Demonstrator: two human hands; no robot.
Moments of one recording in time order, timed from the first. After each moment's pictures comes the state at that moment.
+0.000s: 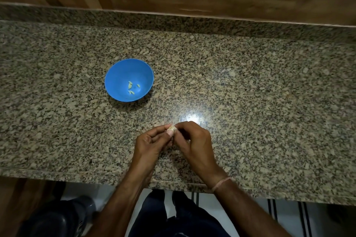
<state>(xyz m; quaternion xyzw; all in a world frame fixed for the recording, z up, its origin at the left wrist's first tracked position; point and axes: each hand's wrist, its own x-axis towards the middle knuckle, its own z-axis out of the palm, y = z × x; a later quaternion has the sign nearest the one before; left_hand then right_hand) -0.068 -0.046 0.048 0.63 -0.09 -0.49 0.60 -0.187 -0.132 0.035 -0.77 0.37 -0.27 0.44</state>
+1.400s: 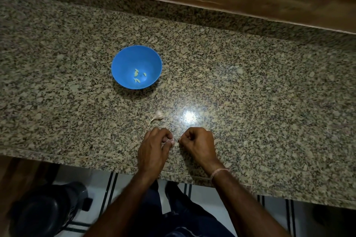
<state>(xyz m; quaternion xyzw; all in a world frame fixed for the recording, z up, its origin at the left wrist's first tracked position) -0.077 -0.012 -0.021 0.85 -0.38 -0.22 0.29 -0.197 -0.131 -0.019 -0.77 0.47 -0.06 0.43</state>
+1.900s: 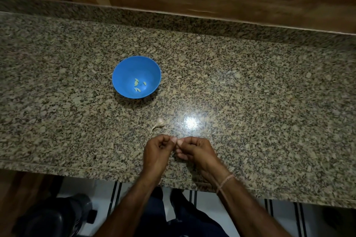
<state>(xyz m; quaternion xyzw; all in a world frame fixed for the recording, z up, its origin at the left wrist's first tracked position) -0.074 -0.027 -0.006 0.77 -0.15 -0.40 0.47 -0.192 -0.120 0.011 -0.35 0.49 -0.09 0.79</state>
